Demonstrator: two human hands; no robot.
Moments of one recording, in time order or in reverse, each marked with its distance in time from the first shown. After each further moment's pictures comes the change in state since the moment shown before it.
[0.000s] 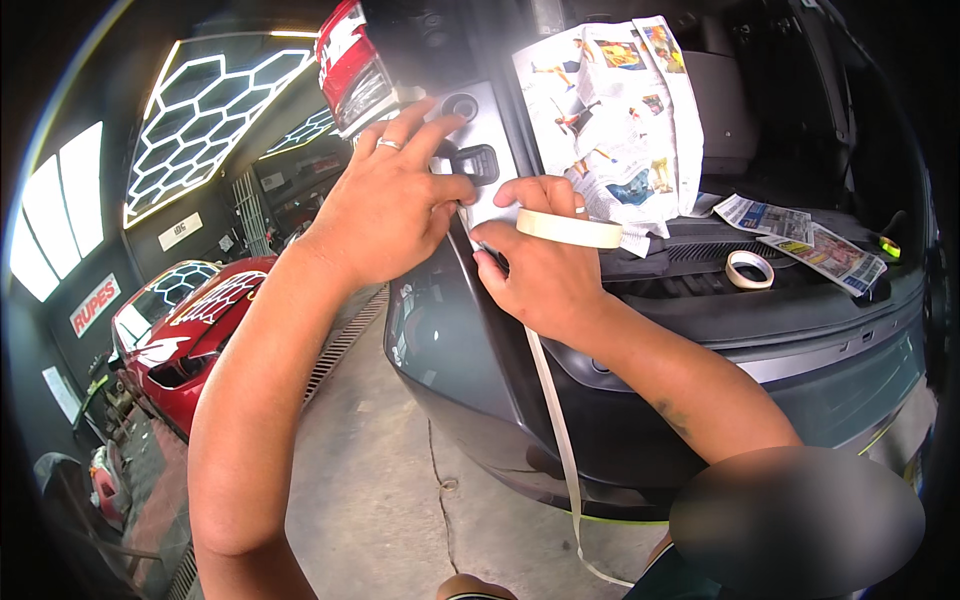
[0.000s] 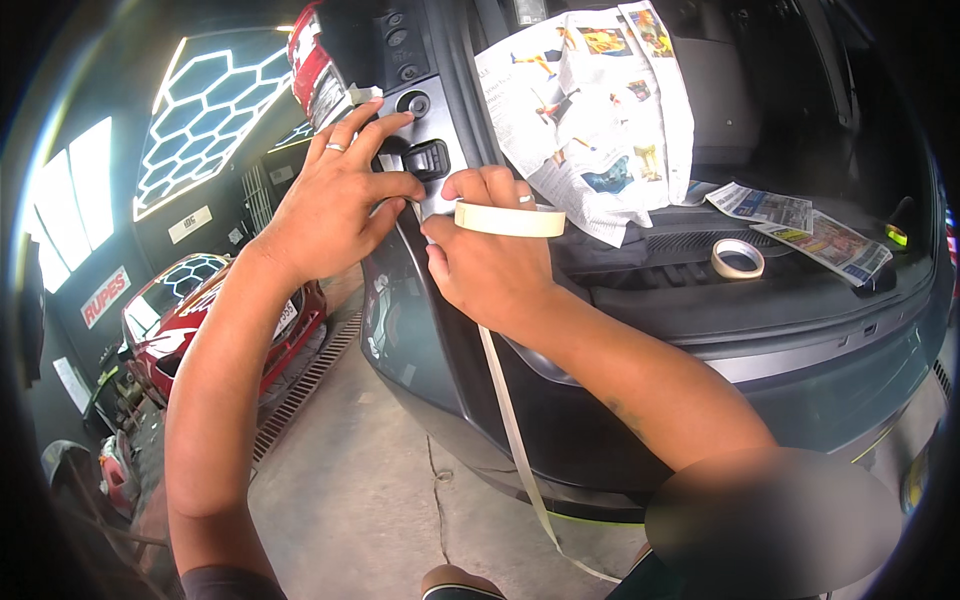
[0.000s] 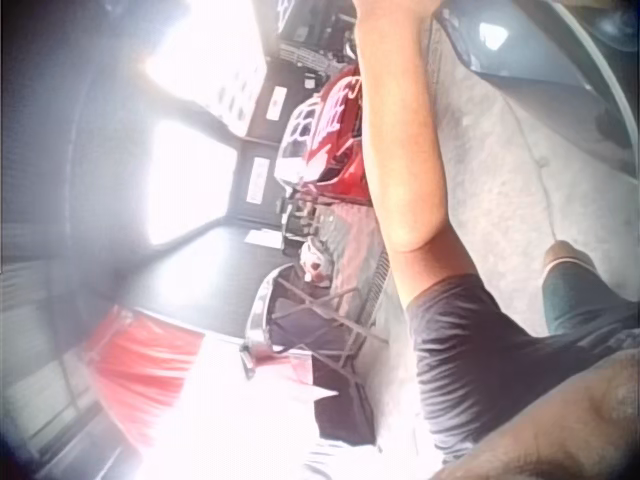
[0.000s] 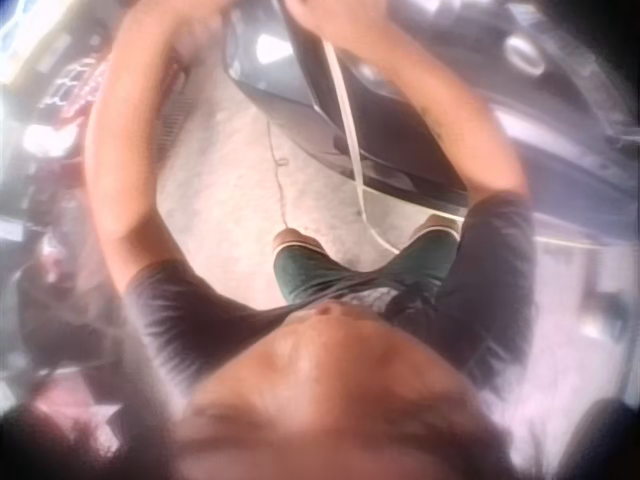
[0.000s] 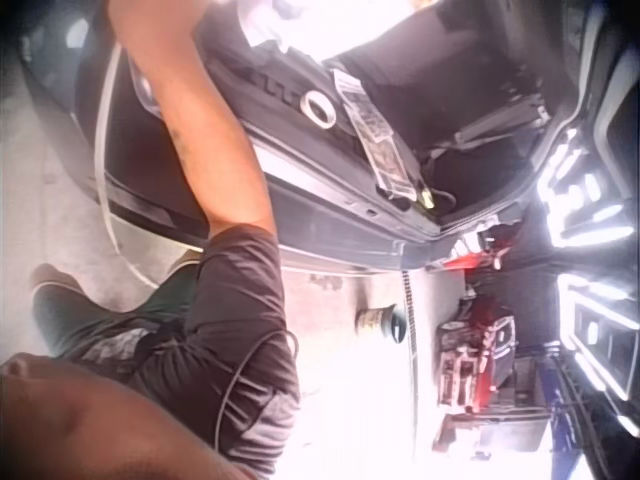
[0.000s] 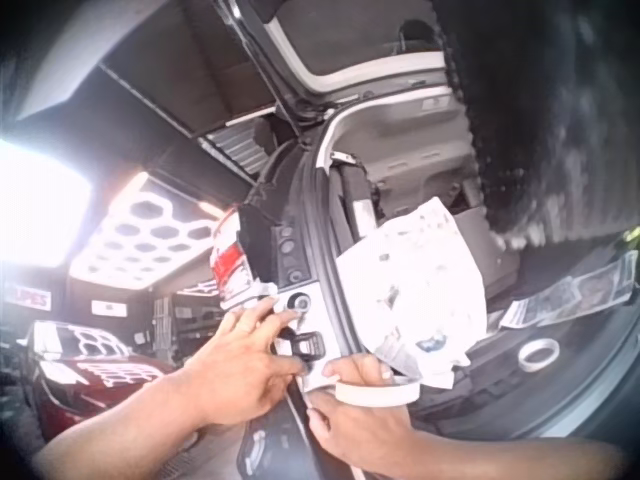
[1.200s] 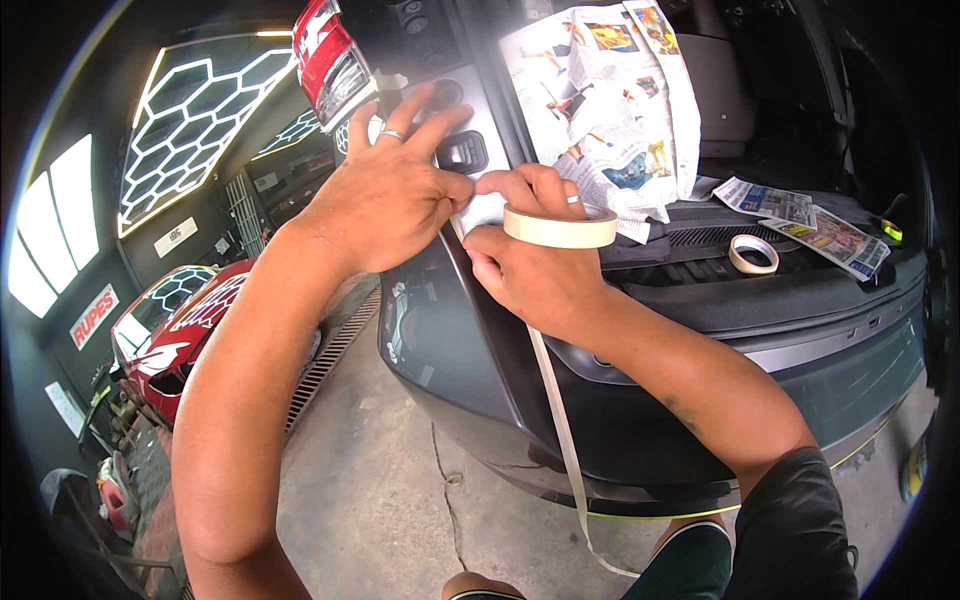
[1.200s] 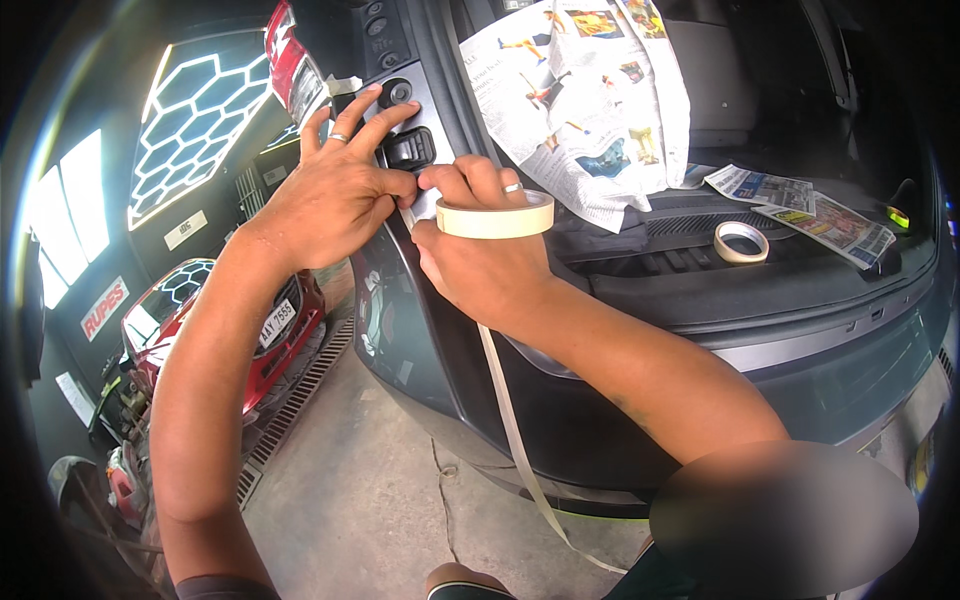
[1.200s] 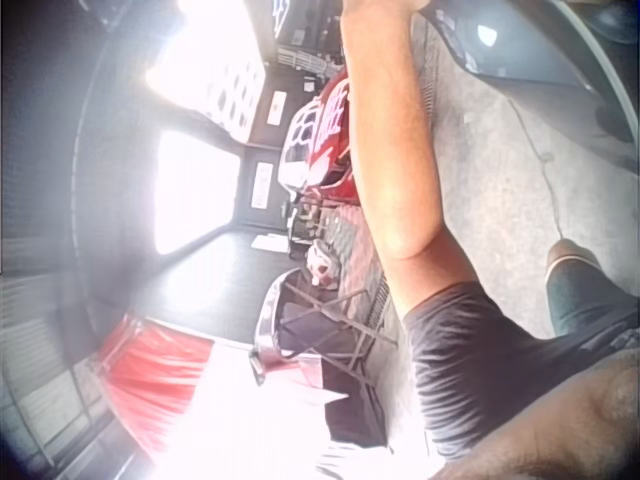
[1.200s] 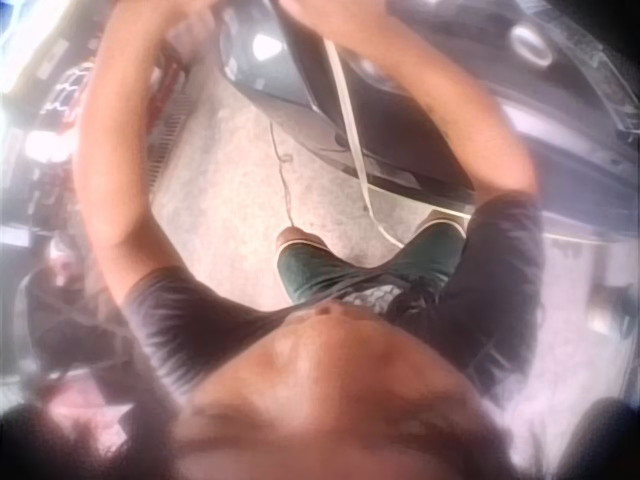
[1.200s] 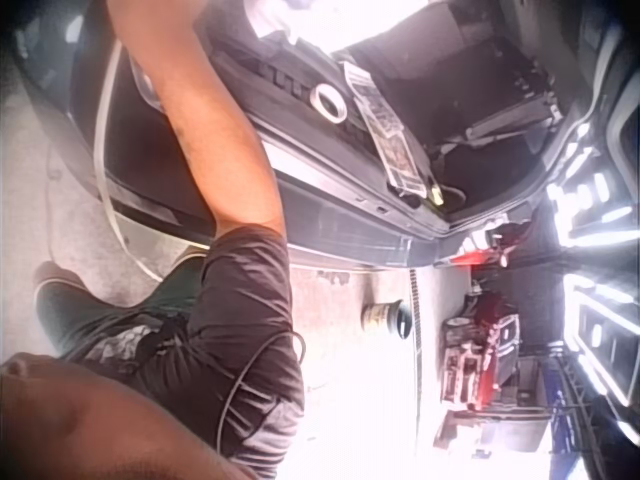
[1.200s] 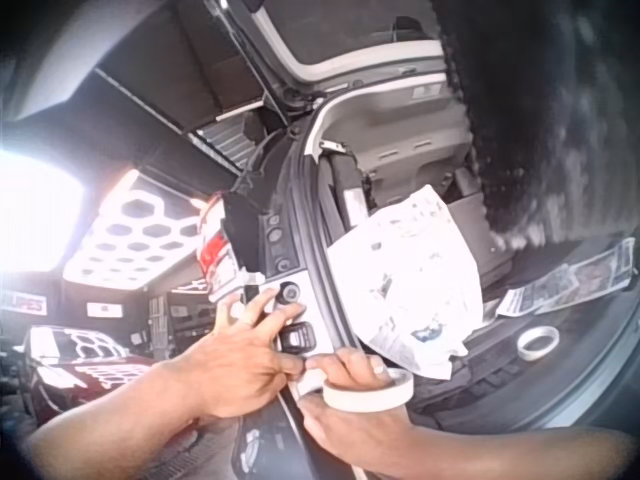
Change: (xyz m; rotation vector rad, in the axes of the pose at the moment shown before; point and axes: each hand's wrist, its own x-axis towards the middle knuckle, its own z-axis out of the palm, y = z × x) left_hand 0.013 0.005 0.005 0.054 -0.179 -0.001; right_hand -0.005 0.007 0.005 -0.027 0.025 -0.089
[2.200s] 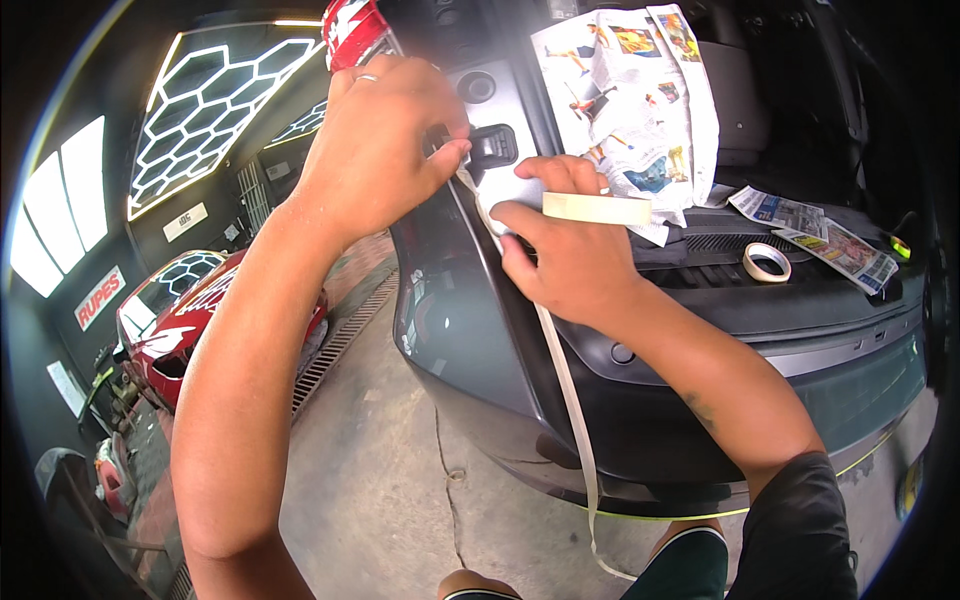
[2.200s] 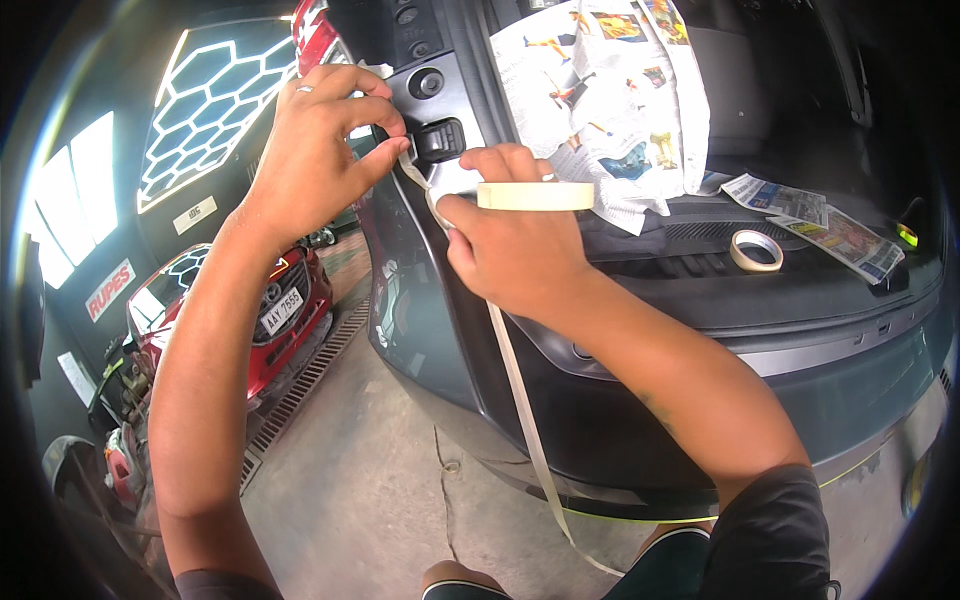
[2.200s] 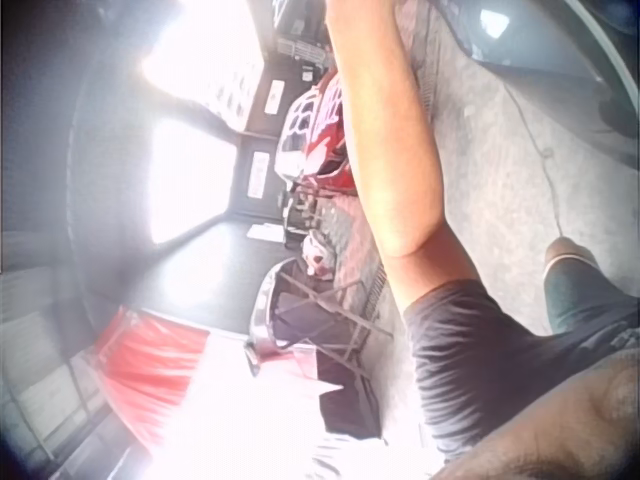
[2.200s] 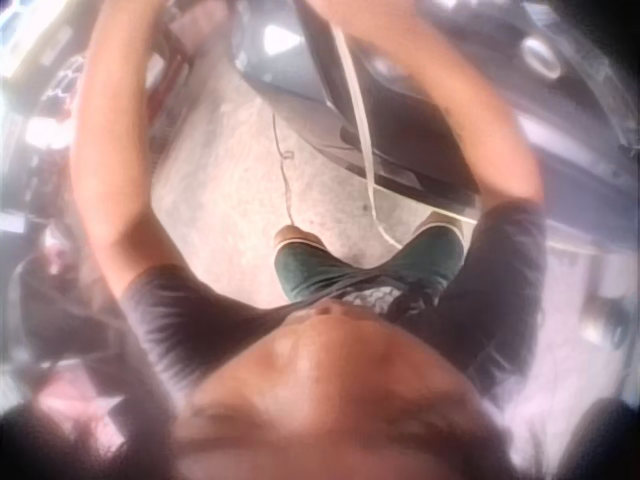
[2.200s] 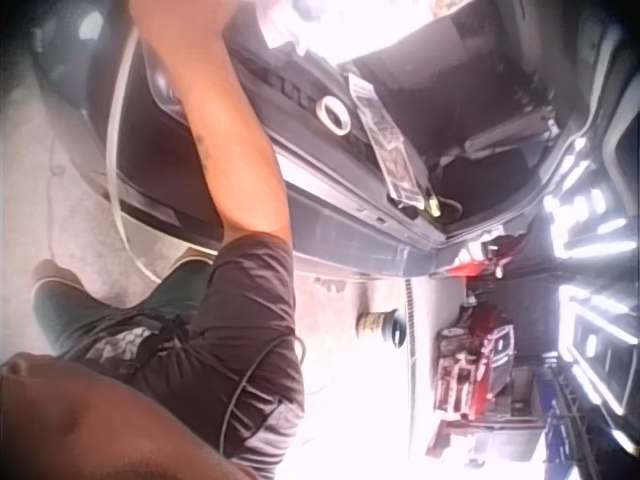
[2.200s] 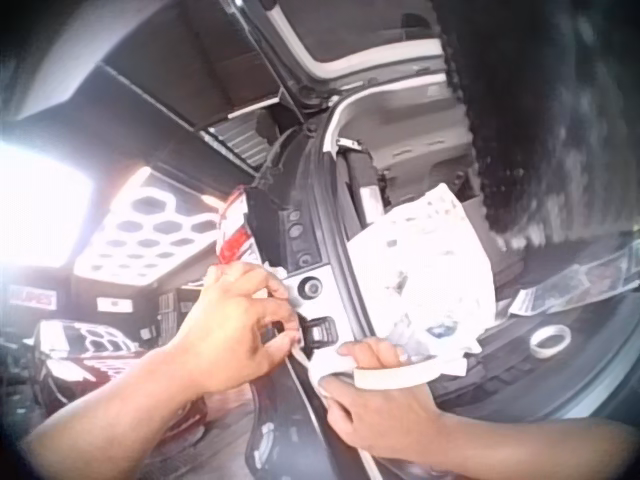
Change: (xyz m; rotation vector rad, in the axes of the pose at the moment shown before) left_hand -0.004 -0.023 -0.019 -0.083 0.358 -0.091; right_hand 0.004 0.004 -0.008 0.016 -0.028 -0.006
